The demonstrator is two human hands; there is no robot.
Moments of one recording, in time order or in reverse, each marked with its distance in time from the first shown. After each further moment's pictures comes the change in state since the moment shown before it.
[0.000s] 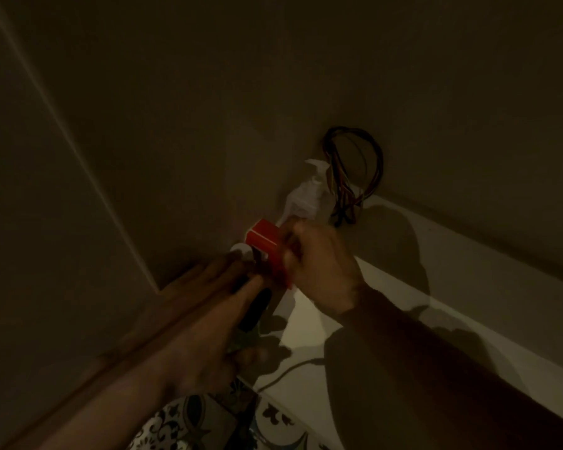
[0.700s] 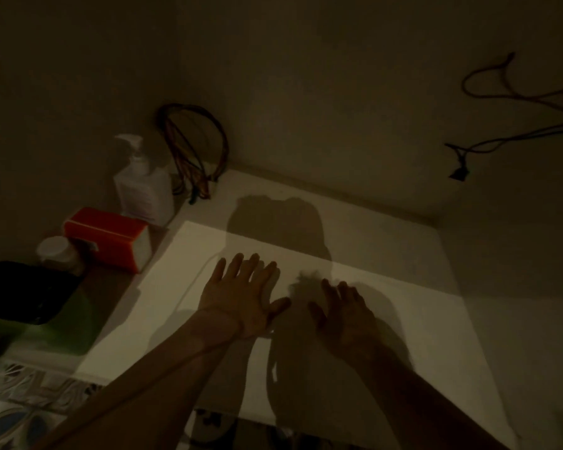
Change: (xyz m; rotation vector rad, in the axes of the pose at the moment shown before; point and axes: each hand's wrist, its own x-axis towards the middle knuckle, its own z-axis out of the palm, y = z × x) left_hand 0.140 0.194 0.129 -0.018 -0.130 0.151; right_hand -0.255 0.163 -0.070 -0.335 -0.165 0.919
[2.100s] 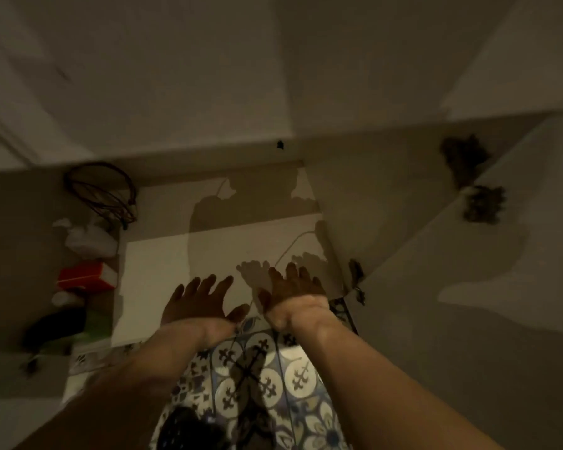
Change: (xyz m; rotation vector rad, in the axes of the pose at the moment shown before) left_hand -0.198 0.195 -0.215 0.222 -0.447 0.023; right_hand -0.279 0.052 -0.256 0.155 -0.375 0.150
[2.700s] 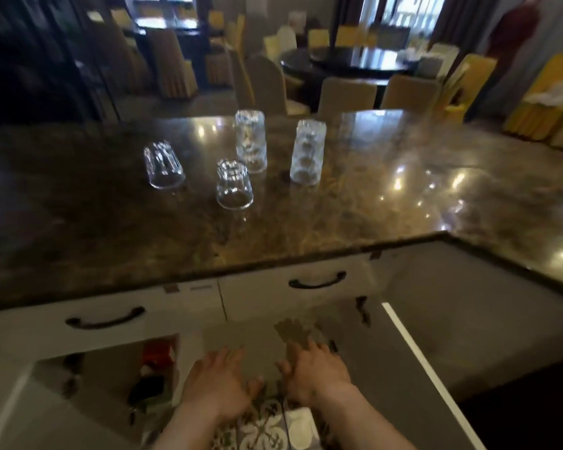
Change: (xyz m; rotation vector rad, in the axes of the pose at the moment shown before) left_hand -0.373 0.008 -0.254 -0.135 0.018 0.041; right_hand -0.368 -0.070 -0.213 0.036 0.015 0.006
